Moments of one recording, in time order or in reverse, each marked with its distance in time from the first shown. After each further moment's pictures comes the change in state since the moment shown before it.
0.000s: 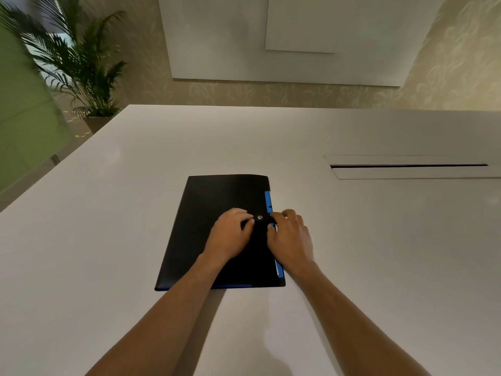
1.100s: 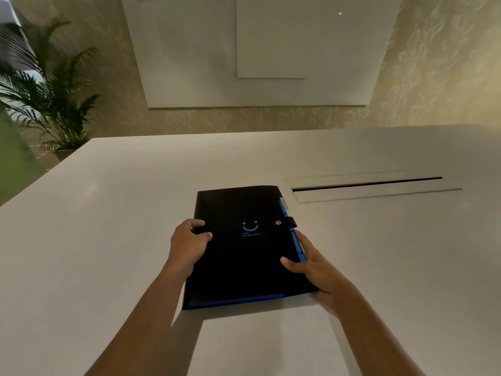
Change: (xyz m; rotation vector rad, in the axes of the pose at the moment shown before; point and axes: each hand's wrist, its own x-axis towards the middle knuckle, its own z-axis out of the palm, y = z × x) left_hand 0.062 0.040 0.010 -0.507 0.093 -0.592; right_hand 0.005 0.131 -0.092 1.378 -0.473 0.318
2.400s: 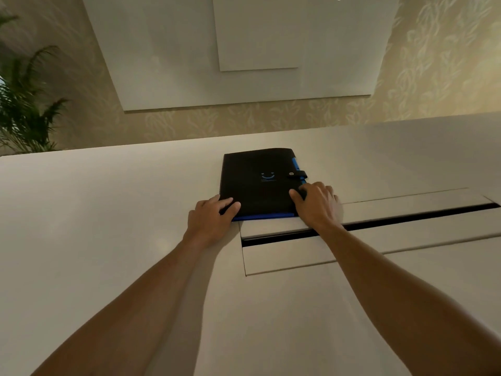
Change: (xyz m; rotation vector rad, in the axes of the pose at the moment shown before) left_hand 0.252 0.073 0.287 0.675 -0.123 0.478; right_hand 0.324 -0.100 -0.268 -1.333 0.685 -0.294
